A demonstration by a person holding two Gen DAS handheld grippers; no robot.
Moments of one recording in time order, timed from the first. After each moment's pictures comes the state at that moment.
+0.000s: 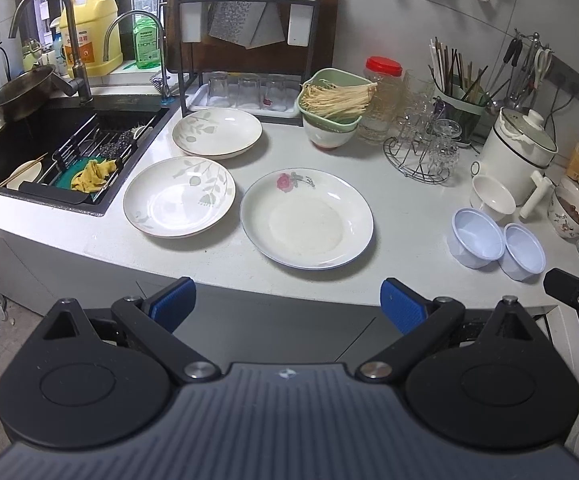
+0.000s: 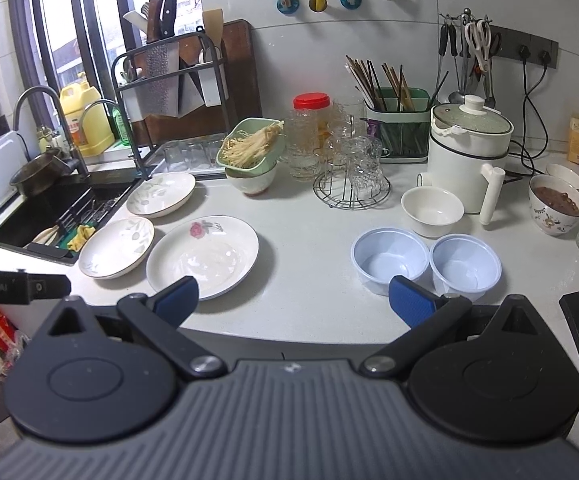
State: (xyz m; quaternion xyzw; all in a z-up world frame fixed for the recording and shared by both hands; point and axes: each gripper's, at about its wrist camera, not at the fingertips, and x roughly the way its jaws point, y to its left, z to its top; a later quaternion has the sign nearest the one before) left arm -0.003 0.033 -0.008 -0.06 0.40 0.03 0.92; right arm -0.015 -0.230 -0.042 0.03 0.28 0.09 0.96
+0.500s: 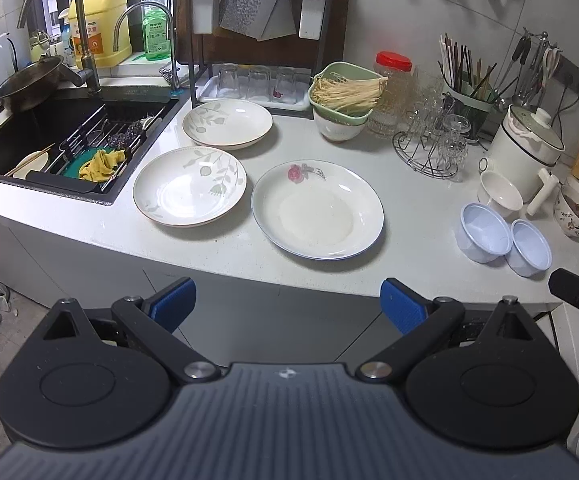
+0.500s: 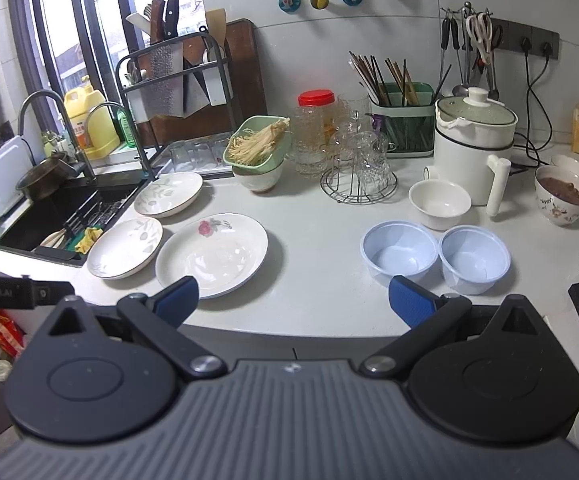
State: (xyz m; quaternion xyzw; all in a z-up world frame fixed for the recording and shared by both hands) left arm -0.009 0.038 -0.012 -0.06 0.41 0.04 0.91; right arm -0.019 -0.228 -0.047 0.05 0.28 0.10 0.95
